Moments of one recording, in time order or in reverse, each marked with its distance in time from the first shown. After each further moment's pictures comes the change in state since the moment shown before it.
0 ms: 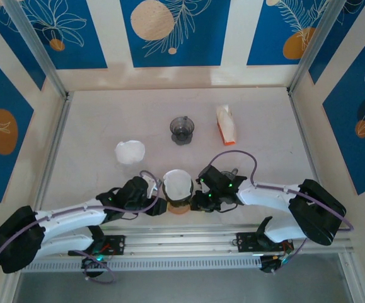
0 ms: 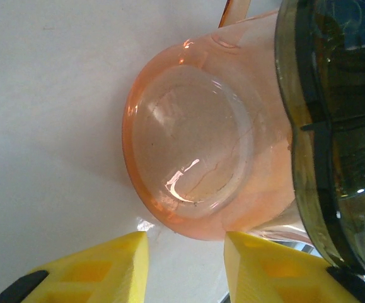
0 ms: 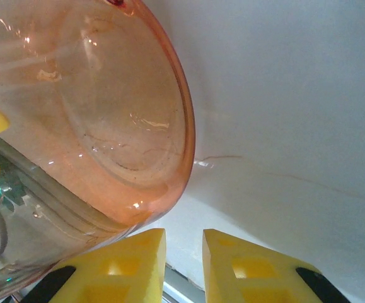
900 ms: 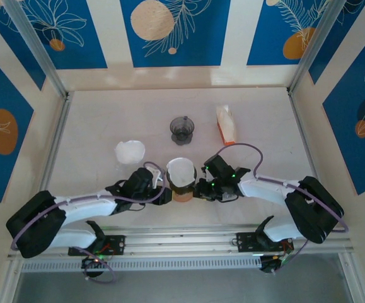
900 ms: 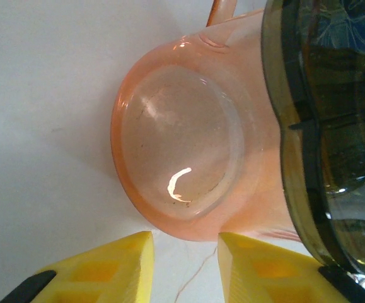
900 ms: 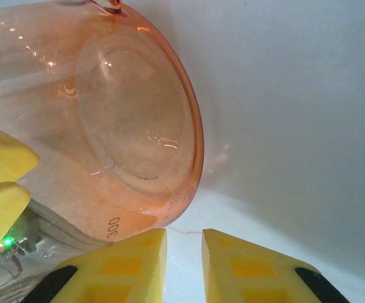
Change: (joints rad) left arm 0.061 0.206 0.076 0.177 0.001 -0.035; right arm -0.140 0.038 0.051 0.011 0.007 -0.032
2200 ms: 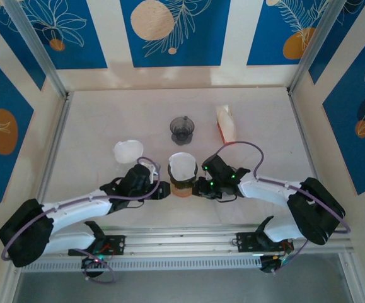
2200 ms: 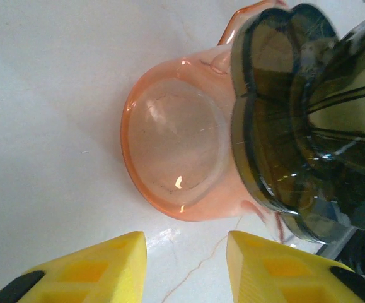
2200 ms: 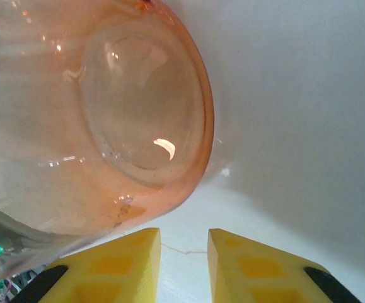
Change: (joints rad) left arm 0.007 -0.125 0.042 -0.132 -0.072 -0.083; right arm 0.032 -0.021 0.002 0.008 0.100 0.031
